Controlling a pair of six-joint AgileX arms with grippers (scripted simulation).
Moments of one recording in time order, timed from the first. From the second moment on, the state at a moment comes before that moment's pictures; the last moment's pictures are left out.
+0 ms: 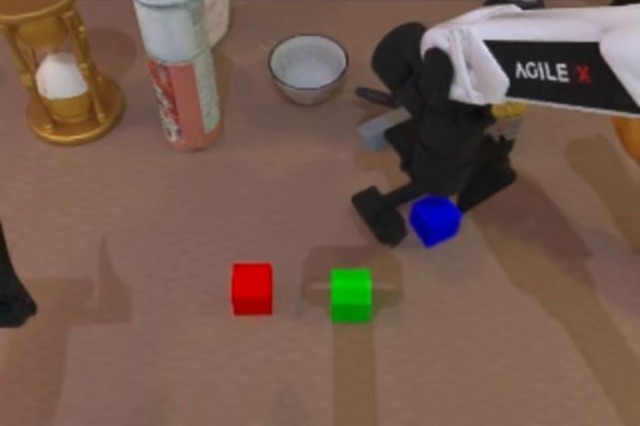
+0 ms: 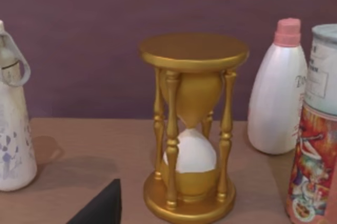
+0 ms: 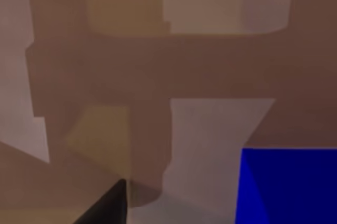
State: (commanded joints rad) left arm 0.02 0.00 0.00 0.00 0.00 0.00; right arm 0.50 2.39 1.70 -0.88 0.01 0.02
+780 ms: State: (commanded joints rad) left arm 0.02 0.00 0.00 0.00 0.00 0.00; right arm 0.50 2.39 1.70 -0.88 0.01 0.02
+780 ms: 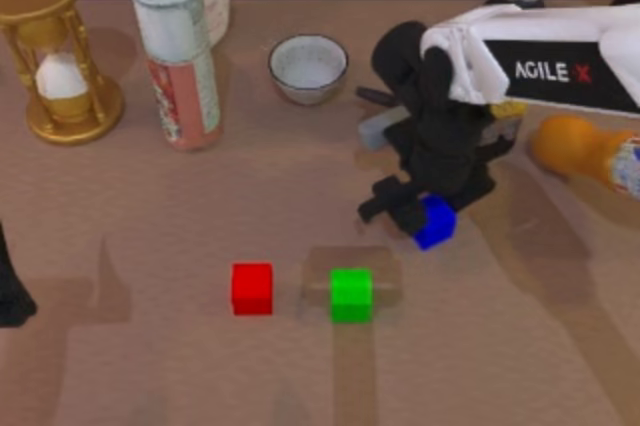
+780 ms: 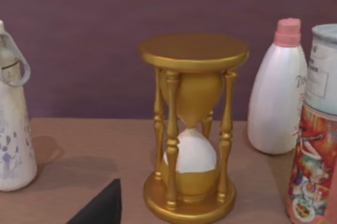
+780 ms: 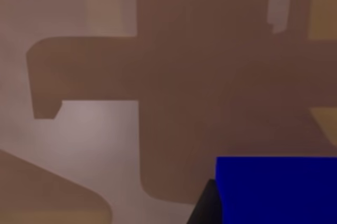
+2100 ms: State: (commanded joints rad) left arm 0.02 0.00 0.00 0.00 0.00 0.00; right arm 0.53 2.22 1.78 -1.10 0.00 0.13
